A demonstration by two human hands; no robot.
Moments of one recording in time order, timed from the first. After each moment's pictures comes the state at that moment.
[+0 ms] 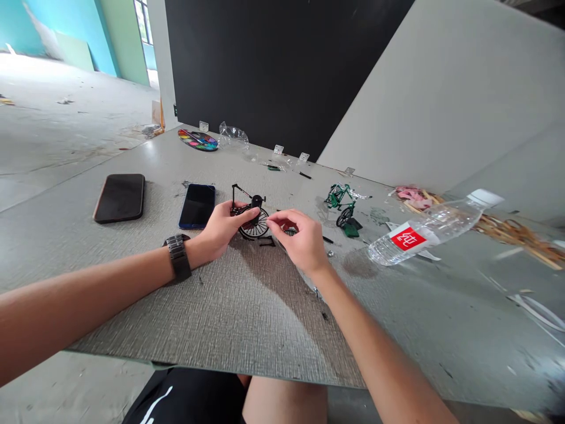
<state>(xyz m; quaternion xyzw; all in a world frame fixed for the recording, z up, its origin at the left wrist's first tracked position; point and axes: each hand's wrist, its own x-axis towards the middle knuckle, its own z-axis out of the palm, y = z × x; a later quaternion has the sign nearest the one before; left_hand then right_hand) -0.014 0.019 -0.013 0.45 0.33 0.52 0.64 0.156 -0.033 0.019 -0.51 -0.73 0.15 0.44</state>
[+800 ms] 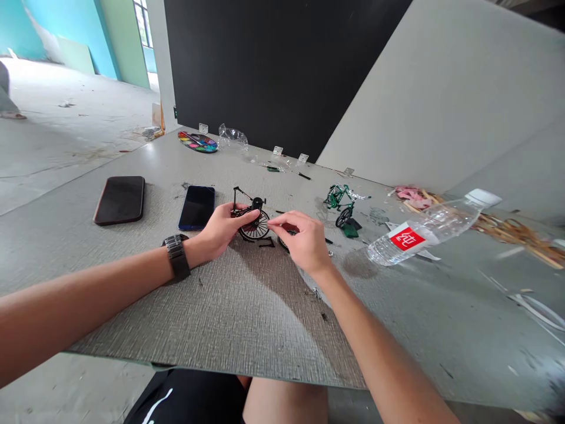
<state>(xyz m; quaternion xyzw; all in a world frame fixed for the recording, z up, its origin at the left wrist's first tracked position) -0.016 0.020 -0.012 0.45 0.33 0.49 0.67 0.166 -0.029 0.016 -0.49 -0.76 0.08 0.42</state>
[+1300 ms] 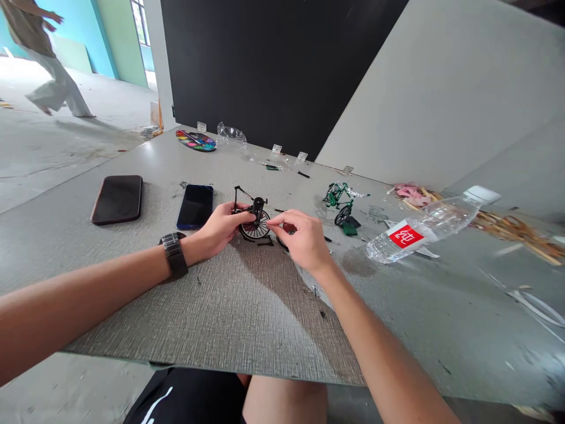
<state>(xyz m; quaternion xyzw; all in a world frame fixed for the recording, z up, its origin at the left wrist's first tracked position) -0.018 0.017 -0.005 0.45 0.35 0.46 0.68 0.170 -0.029 0.017 -0.50 -0.77 0.08 0.38</state>
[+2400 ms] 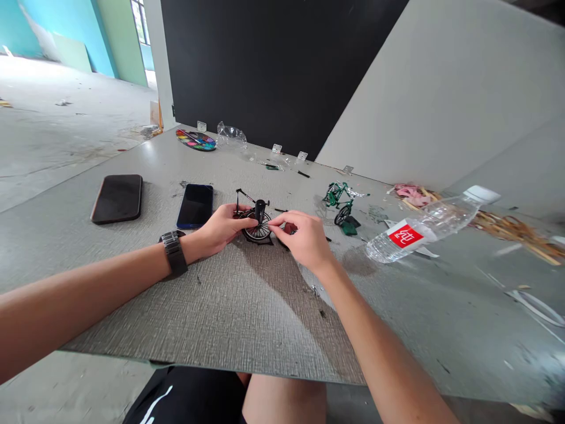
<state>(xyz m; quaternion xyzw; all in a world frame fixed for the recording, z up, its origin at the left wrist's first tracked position) -0.016 0.021 -0.009 0.47 0.34 0.42 0.70 0.173 -0.030 0.022 -0.53 -0.78 0.05 0.34</state>
